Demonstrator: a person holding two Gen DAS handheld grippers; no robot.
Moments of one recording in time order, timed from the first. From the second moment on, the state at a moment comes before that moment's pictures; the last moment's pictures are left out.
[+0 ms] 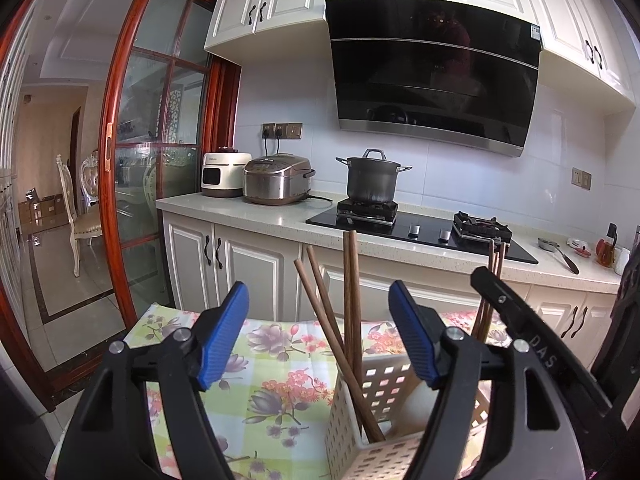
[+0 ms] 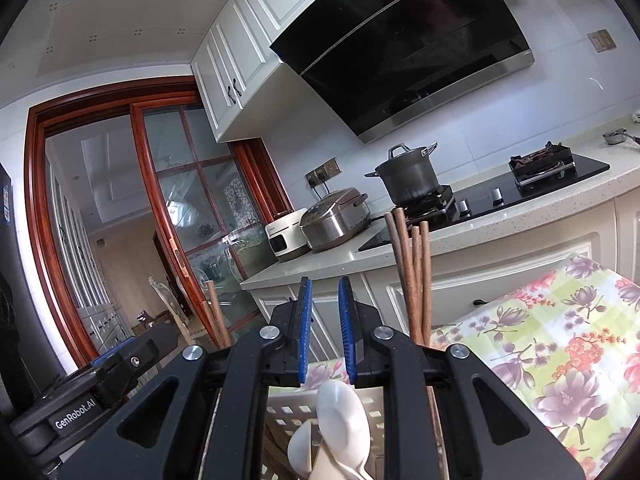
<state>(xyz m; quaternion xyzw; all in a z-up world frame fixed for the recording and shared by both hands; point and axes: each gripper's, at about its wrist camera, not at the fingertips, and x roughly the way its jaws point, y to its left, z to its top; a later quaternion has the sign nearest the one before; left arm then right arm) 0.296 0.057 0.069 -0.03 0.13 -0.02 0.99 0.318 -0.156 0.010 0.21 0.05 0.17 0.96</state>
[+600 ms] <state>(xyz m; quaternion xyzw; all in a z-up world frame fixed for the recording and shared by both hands) 0.216 0.032 0.042 -0.01 0.15 0.03 0.99 0.228 -0.195 -0.003 0.10 0.15 0.17 0.97</state>
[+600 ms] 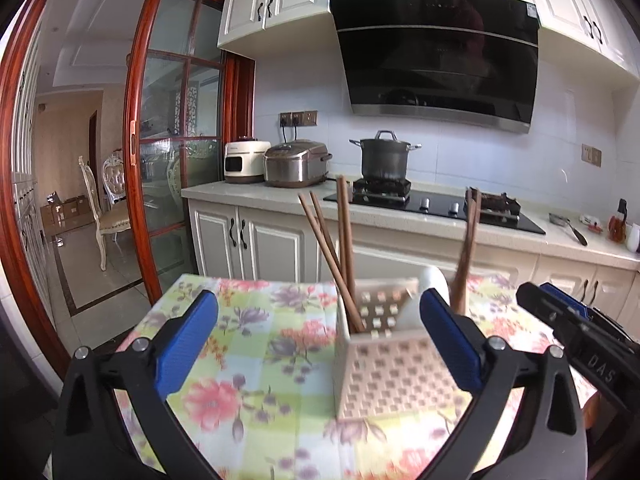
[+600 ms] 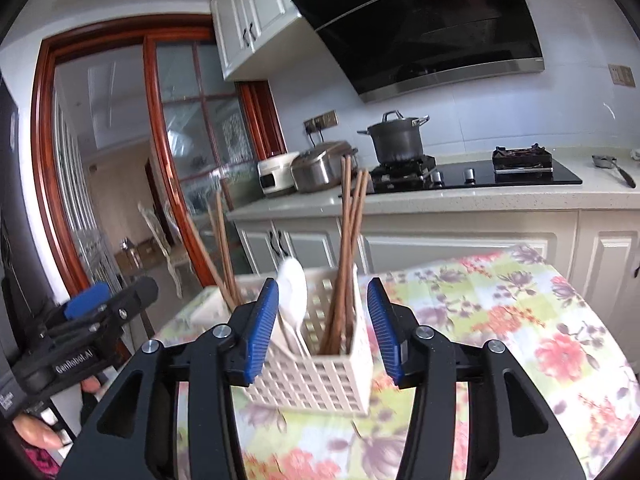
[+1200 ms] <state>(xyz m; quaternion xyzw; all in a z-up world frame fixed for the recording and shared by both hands) 0.131 0.006 0.018 0.02 0.17 0.05 0.98 0.139 -0.214 -0.018 0.03 0.18 0.14 0.97</state>
